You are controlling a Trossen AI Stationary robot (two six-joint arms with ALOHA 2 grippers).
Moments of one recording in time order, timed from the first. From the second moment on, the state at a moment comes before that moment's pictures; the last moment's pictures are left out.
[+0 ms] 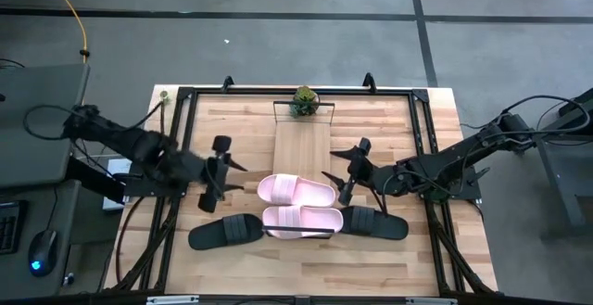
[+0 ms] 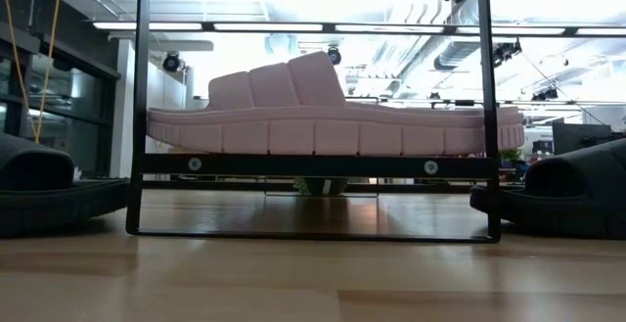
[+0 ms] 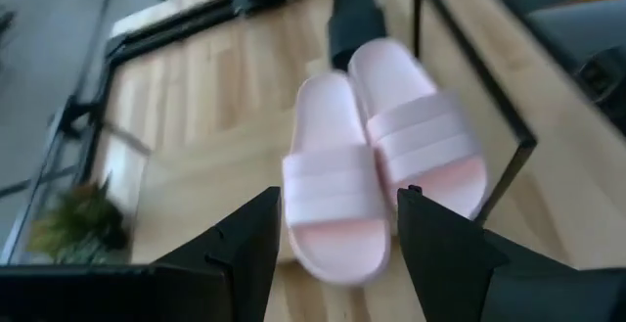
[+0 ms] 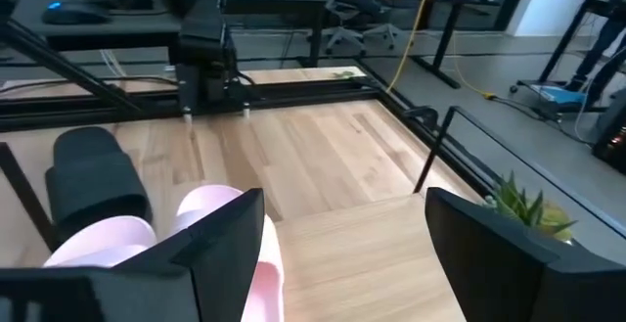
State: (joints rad) left arm -0.31 1.00 1.06 -0.73 -0.35 0.08; right arm 0.38 1.25 0.84 0.08 0.75 0.12
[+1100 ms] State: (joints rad) left arm -0.81 1.32 0.97 -0.87 -0.70 -0.38; right arm 0.37 1.25 0.84 0.04 0.59 0.27
